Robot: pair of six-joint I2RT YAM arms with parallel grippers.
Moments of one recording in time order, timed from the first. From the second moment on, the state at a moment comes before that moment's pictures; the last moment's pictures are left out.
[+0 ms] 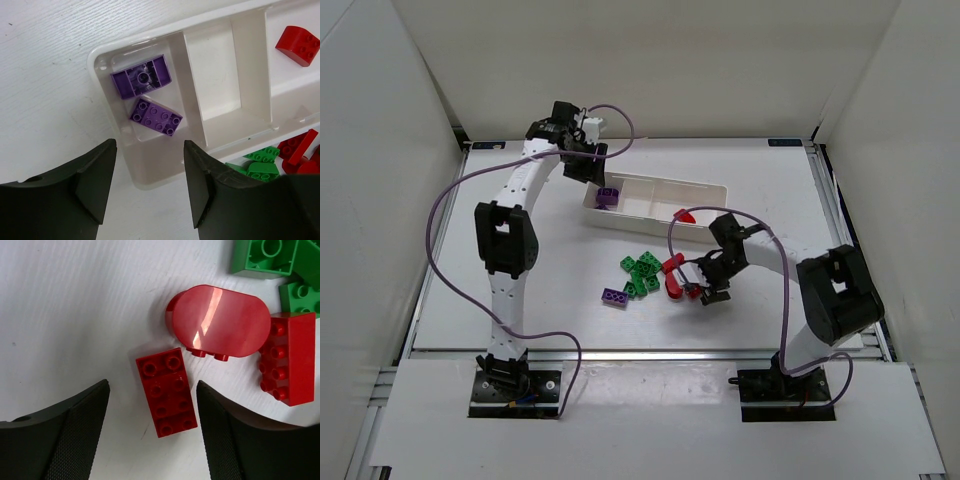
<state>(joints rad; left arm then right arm) -0.24 2.26 2.23 -0.98 0.30 0.09 0.45 1.61 0.87 -0.71 -0.65 -1.61</state>
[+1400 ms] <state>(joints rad) -0.20 1.84 1.71 -0.91 0.42 0.25 0.39 1.87 1.56 -0.65 -0.64 -0.93</state>
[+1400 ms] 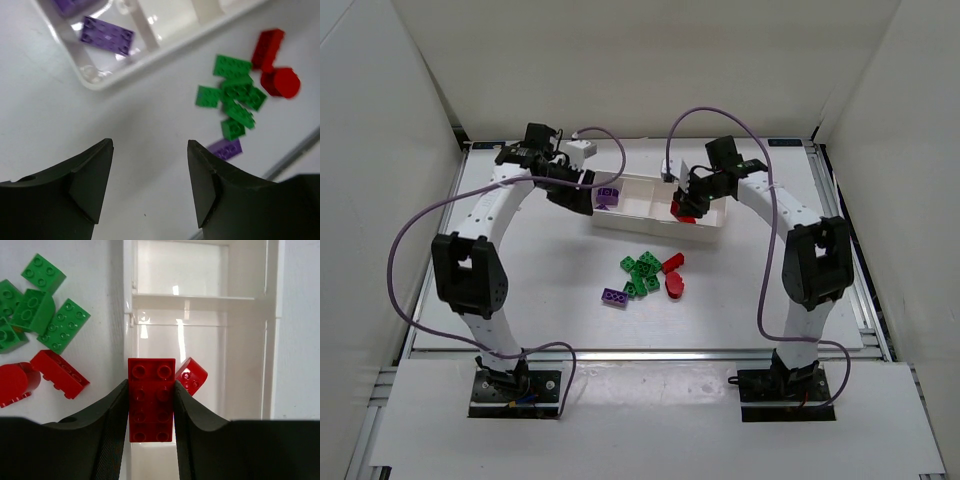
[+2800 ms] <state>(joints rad) -0.59 1.64 1.05 -0.74 0.56 0.87 0.19 1.65 1.48 -0.59 -0.57 -0.67</state>
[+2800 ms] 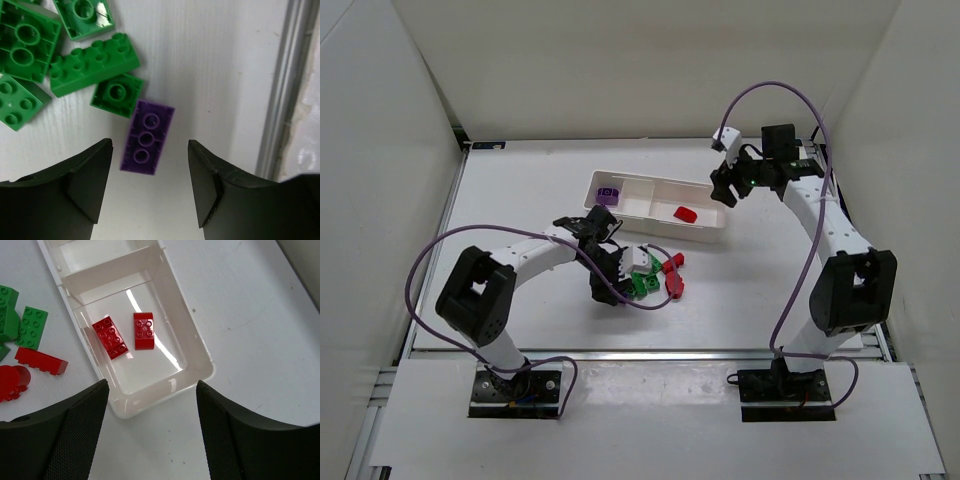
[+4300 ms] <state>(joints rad) -0.36 1.65 1.55 -0.62 0.37 0.55 0.41 1.51 1.16 -0.74 -0.64 -0.47</state>
